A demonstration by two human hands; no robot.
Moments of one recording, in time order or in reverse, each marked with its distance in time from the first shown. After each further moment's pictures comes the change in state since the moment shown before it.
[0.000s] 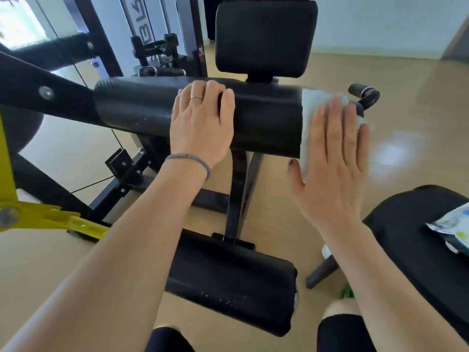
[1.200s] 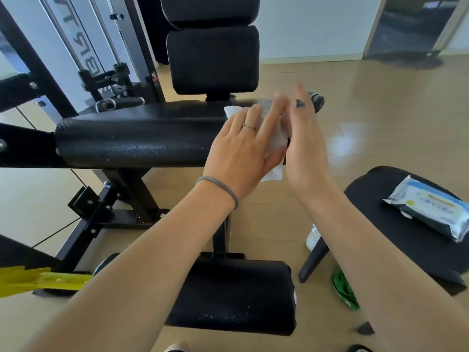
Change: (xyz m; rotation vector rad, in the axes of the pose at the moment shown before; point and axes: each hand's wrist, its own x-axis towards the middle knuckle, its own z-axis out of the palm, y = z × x) left_hand -0.015 0.060 0.021 0.211 -0.049 0.671; right_hand 0.048 -0.029 -0.048 1.347 -0.009 0.588
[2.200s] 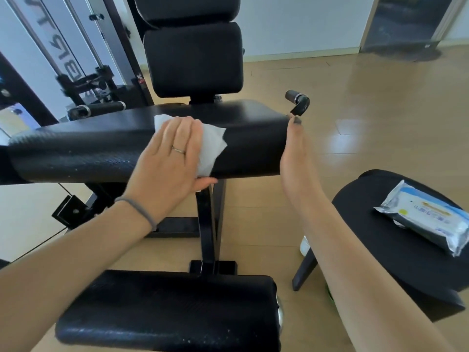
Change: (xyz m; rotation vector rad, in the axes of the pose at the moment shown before) left_hand -0.019 -0.053 -0.002 0.434 -0.196 0.064; right_hand 0.028 0.036 -0.038 -0.058 0.056 0.241
